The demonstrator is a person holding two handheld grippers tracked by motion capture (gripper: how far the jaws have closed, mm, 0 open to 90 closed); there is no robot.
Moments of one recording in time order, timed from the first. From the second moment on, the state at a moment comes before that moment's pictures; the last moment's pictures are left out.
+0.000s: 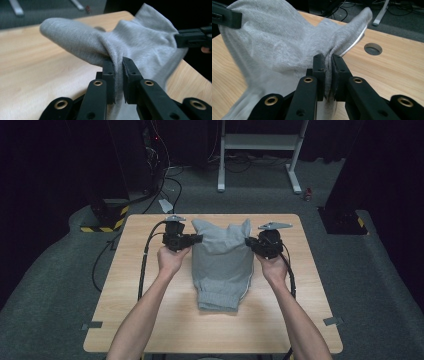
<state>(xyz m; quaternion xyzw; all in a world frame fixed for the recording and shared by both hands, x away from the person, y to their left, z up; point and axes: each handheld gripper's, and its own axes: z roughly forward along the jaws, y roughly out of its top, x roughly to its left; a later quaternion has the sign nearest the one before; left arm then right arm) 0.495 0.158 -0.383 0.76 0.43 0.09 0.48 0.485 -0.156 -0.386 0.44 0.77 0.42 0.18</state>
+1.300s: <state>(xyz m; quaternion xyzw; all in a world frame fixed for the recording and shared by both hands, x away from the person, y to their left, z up) 0.425 0.180 -0.440 0.79 0.40 0.05 0.47 0.387 -0.159 -0.448 0.41 0.78 0.45 0.11</state>
